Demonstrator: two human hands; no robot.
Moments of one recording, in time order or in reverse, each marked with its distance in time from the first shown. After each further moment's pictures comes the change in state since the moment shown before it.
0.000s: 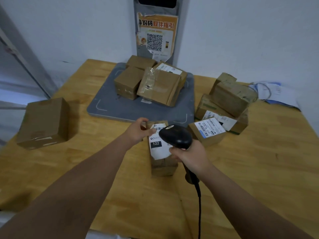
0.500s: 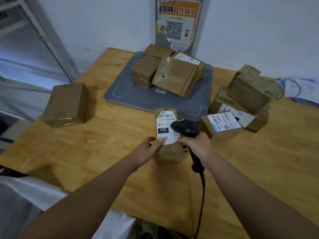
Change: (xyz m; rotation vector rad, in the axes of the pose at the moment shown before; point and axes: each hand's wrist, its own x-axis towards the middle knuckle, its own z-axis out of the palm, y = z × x) left_hand -0.087 -0.036 0.040 -0.091 -0.024 -0.207; right_hand 0.018 0.010 0.005 0.170 -0.070 0.118
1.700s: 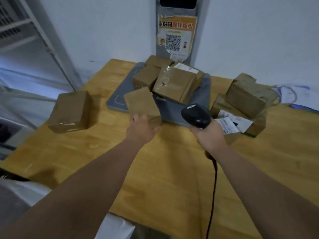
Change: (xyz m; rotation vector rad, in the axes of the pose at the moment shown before) left_hand 0.038 0.052 -0.028 0.694 0.440 0.134; right_hand 0.006 -0.026 -0.031 -0.266 0.216 -0.298
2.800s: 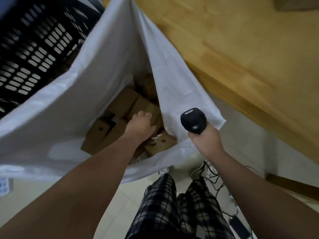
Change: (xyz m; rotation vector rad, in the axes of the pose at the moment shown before) left_hand -0.289 -0.407 0.101 0.030 -0.352 -0.280; right_hand -0.322 0.078 0.314 -0.304 -0.519 0.139
